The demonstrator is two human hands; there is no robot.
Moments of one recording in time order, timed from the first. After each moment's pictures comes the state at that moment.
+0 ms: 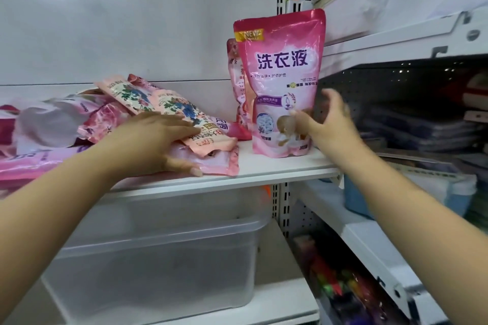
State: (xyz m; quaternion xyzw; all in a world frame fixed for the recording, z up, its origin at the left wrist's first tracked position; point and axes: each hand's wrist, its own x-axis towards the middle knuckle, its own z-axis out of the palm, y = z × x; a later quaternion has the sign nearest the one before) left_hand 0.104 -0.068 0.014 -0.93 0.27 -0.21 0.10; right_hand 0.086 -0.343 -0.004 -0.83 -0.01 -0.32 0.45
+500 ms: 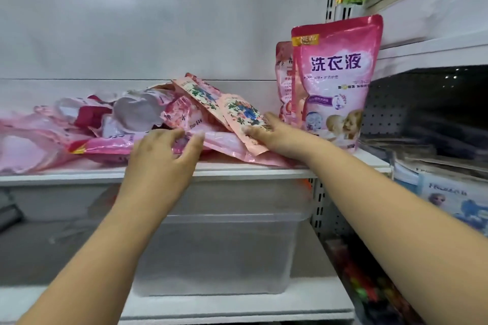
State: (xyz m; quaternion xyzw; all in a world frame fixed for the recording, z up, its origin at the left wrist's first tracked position) left_hand 0.025 -0.045 -0.027 -0.89 0.03 -0.33 -0.30; right_hand 0.104 -0.234 0.001 -0.94 -0.12 -0.06 0.31
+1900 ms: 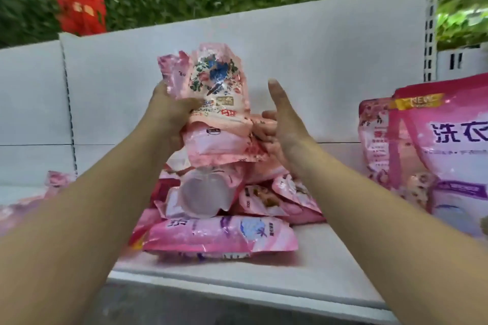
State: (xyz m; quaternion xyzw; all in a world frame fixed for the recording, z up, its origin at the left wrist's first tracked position) left_hand 0.124 0.034 0.117 -0.63 0.01 -0.36 -0.69; right_hand 0.177 -0.114 0.086 -0.66 -0.26 -0.03 0.71
